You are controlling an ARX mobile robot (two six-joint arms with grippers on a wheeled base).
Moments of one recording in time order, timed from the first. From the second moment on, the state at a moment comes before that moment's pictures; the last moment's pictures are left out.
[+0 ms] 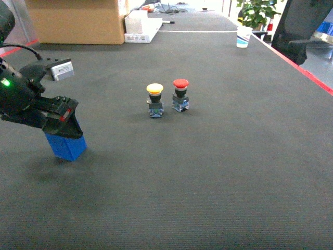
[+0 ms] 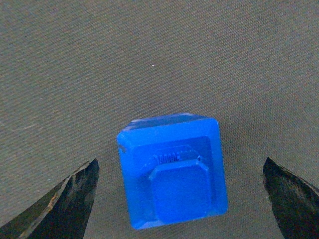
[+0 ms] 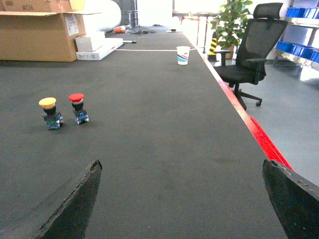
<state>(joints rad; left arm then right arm) 0.01 2.05 1.46 -0.53 0.24 0.41 0.00 0.00 0.01 -0.01 0.00 0.00</state>
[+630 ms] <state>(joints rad) -0.02 2.09 1.46 -0.44 0.13 0.42 0.00 0.00 0.01 -0.01 0.00 0.00</state>
